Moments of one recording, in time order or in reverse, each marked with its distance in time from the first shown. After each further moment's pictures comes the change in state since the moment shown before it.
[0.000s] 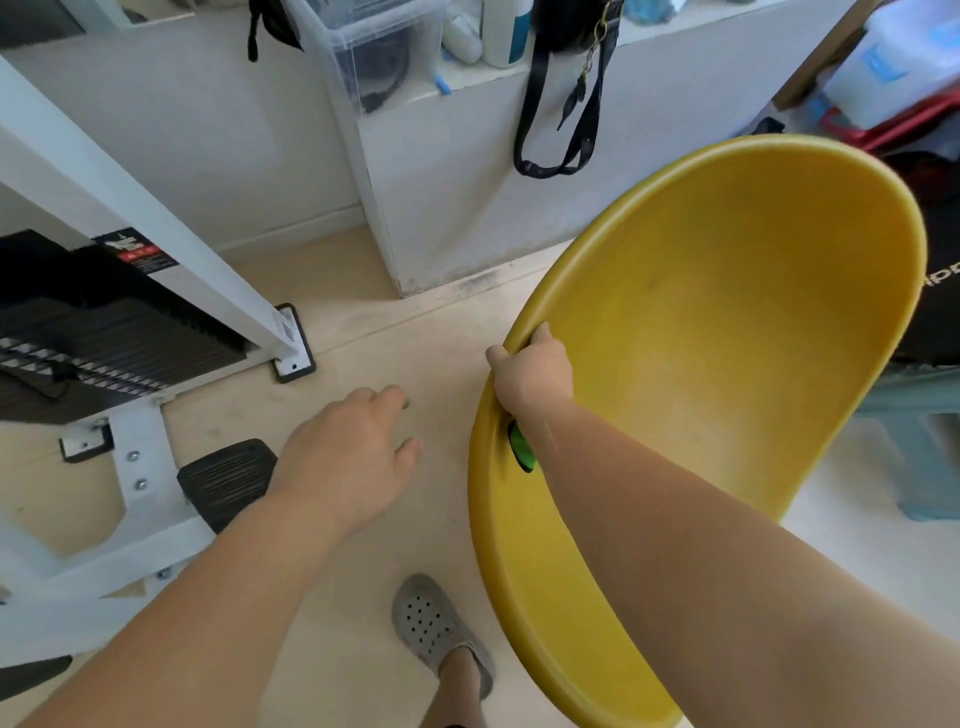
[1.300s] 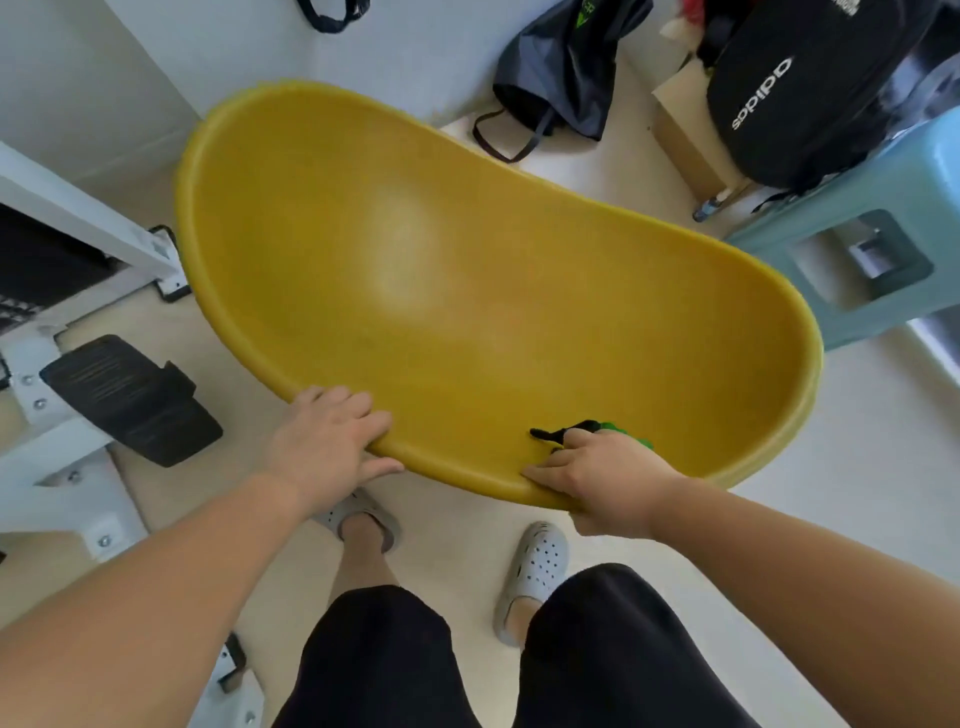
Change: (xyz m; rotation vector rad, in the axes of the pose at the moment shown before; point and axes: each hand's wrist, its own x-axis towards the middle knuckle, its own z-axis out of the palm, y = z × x) left_hand -0.128 0.203 0.199 0.466 0.032 0.527; right_hand -0.151 0.418 -0.262 -1.047 -0.583 -0.908
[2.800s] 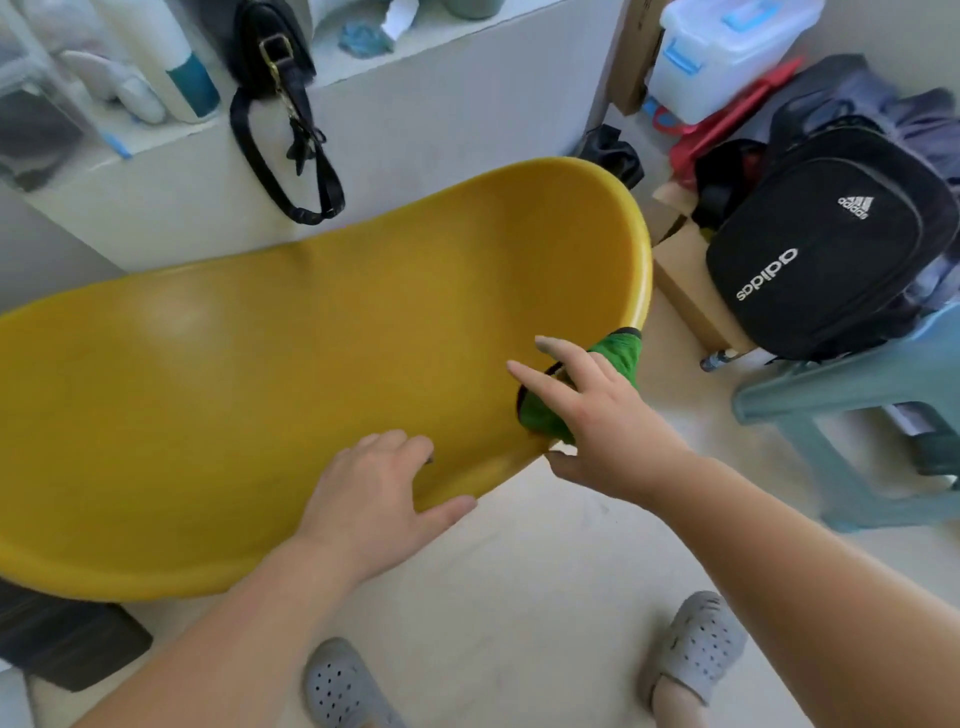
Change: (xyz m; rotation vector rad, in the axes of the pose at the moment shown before) left_hand 0.268 -0.047 -0.097 -0.351 0.078 -0.305; right_hand 0.128 0.247 -0.196 0.080 0.653 0.191
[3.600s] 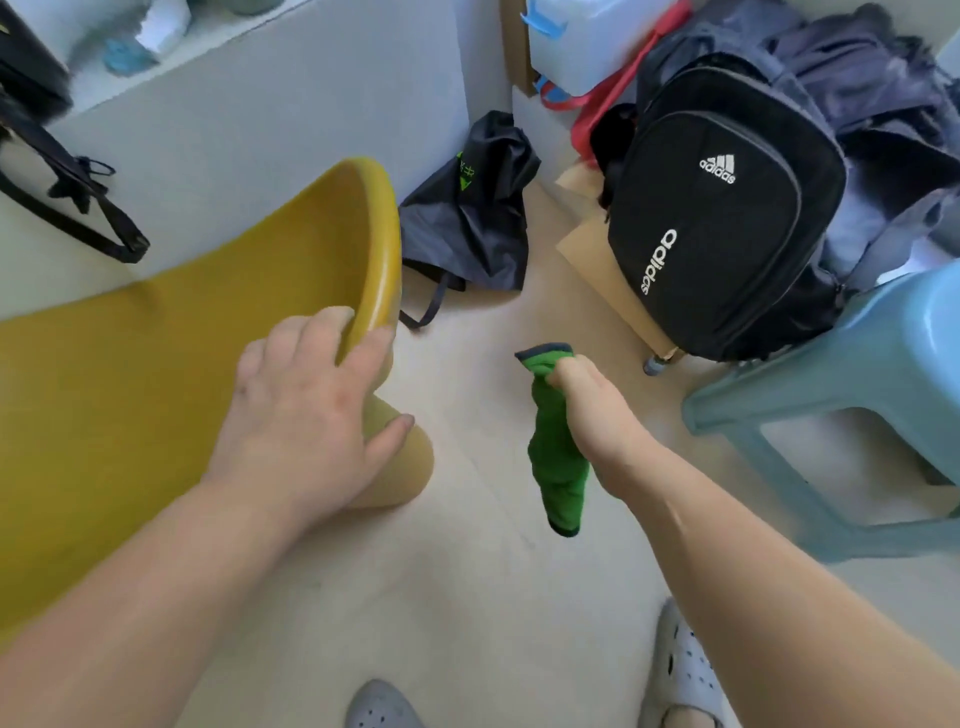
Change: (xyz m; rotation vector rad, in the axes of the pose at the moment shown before) left_hand 0.159 0.238 0.009 0.385 0.271 0.009; right_hand -0.062 0.254 0.017 1.189 0.099 0.778
